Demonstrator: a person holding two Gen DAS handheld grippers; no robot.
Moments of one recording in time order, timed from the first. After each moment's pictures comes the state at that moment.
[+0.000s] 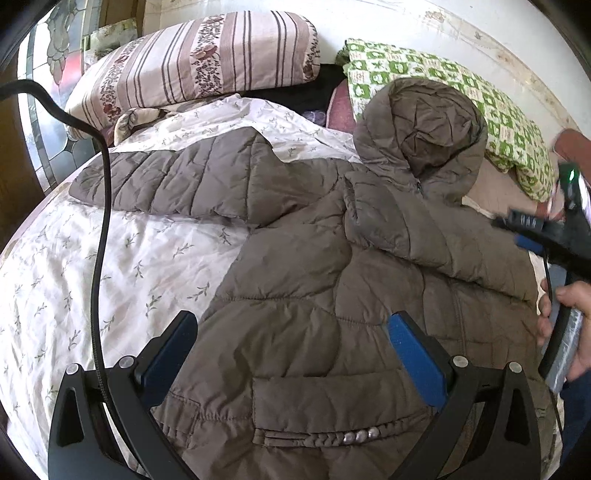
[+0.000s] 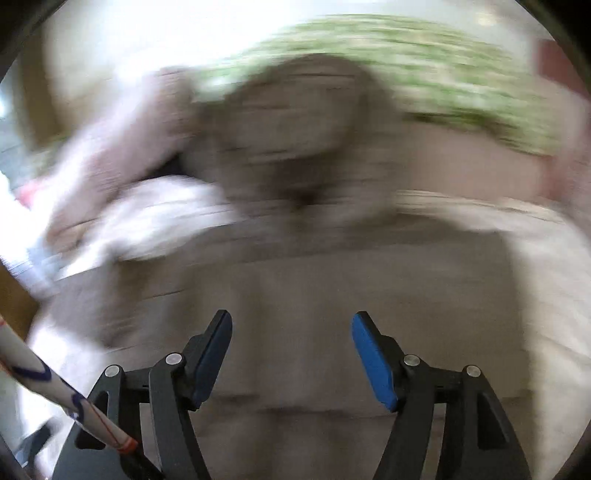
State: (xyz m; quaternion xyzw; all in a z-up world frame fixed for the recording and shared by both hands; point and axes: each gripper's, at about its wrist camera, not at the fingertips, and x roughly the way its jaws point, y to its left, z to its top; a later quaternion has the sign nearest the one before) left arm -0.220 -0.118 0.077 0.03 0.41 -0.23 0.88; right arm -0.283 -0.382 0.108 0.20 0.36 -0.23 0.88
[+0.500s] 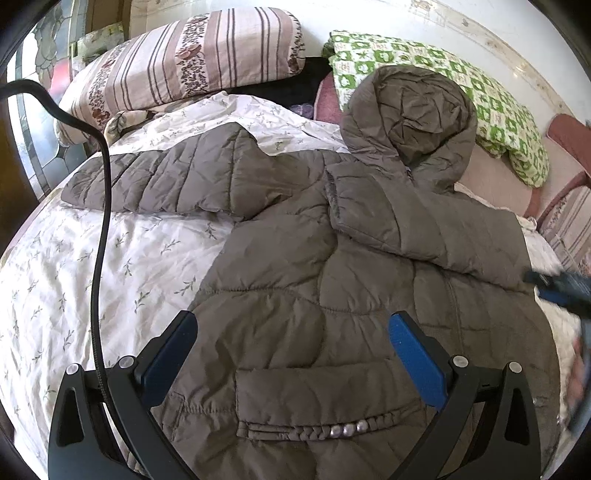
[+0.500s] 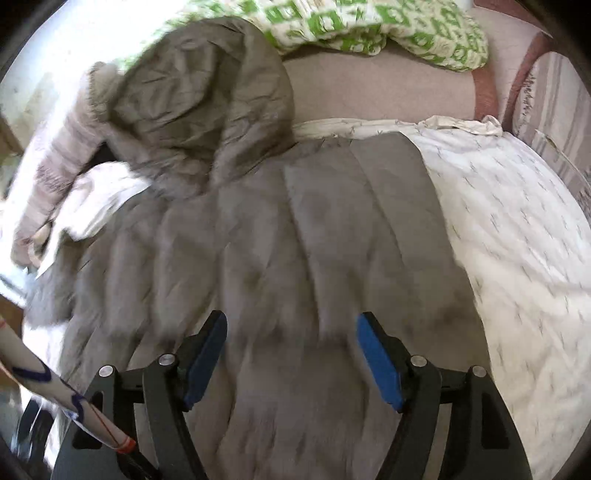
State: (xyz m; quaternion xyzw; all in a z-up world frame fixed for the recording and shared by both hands) left arm -0.230 -0.128 0.075 0.05 0.41 -0.25 0.88; right arm -0.375 -0.403 0.081 0.27 0.43 -0.23 0.83
